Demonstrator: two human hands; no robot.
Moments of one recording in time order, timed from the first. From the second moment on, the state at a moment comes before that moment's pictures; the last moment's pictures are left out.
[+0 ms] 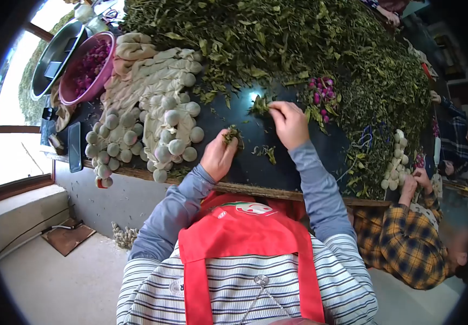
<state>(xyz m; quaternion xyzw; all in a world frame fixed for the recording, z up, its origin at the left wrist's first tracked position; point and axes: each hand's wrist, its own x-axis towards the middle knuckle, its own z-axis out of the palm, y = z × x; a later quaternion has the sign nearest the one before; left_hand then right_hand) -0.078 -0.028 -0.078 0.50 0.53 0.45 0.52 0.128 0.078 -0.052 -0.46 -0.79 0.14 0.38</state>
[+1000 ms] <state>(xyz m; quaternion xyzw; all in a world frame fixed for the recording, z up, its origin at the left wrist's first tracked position) -0.070 -0.036 -0.041 0.31 0.46 0.49 0.68 0.120 0.080 -0.061 -0.57 -0.78 0.04 0.24</state>
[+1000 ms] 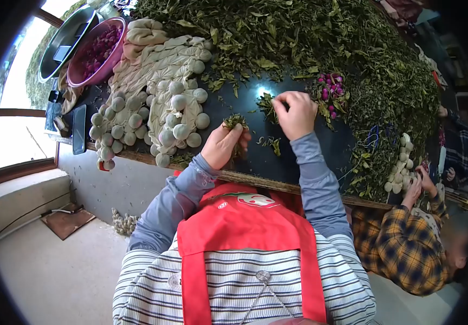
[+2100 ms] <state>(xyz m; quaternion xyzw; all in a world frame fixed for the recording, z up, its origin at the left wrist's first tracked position) -0.034 -0.011 -0.035 0.38 0.43 0.42 0.70 0.157 -0.006 -0.053 -0.50 -0.81 0.08 0.29</state>
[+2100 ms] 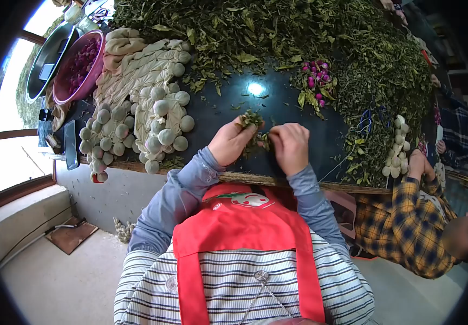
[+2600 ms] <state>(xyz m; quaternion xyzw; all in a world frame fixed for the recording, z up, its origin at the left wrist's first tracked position) -0.086 -0.004 -0.045 0.42 0.52 0.36 0.65 0.105 0.041 -0.050 -0.36 -0.87 0.04 0.33</state>
